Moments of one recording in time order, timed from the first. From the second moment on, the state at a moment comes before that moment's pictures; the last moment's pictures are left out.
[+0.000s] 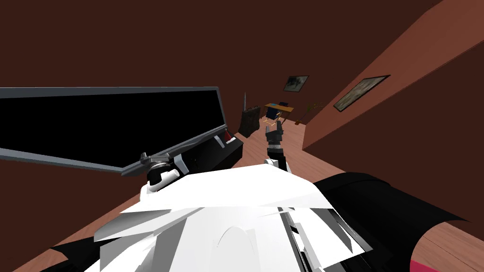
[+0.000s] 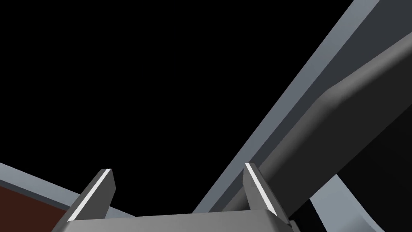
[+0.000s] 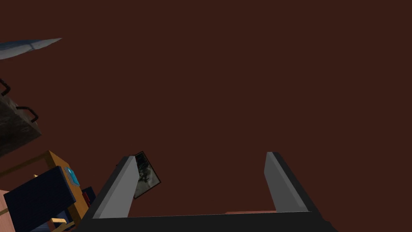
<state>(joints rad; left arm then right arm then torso) 0.10 0.16 0.74 -1.45 -0.02 -0.17 0.71 0.53 -0.02 0.04 -2.30 -0.06 -0.40 -0.17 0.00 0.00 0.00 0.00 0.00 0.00</state>
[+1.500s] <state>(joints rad) -0.03 0.19 0.99 -1.06 -0.04 0.03 1.04 0.53 -0.02 0.04 -2.30 -0.06 -0.40 -0.17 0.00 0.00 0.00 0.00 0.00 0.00</state>
